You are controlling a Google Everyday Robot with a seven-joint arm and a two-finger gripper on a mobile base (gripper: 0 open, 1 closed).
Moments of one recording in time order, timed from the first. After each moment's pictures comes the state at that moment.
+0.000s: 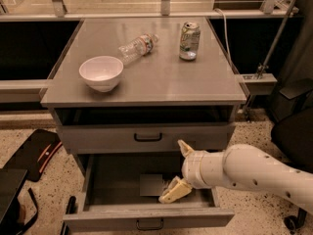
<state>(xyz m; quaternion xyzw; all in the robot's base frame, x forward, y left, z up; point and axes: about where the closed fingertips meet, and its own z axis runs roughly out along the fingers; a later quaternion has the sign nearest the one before) 0.478 -0.058 0.645 -0.54 0.74 0.13 0.38</state>
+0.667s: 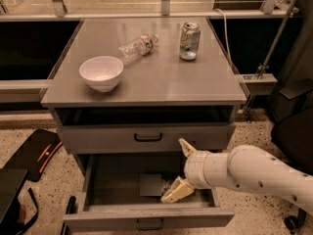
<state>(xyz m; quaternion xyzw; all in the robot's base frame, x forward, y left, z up) 0.477 -0.062 0.651 -0.55 0.72 0.13 0.40</state>
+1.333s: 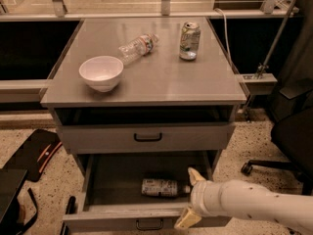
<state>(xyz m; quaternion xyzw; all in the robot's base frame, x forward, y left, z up) 0.445 -0.107 0.530 -0.57 0.75 0.06 0.32</state>
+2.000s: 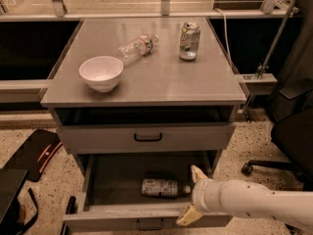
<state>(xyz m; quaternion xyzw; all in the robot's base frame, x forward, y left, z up) 0.458 -0.118 0.519 -0.56 0.76 0.04 0.32</state>
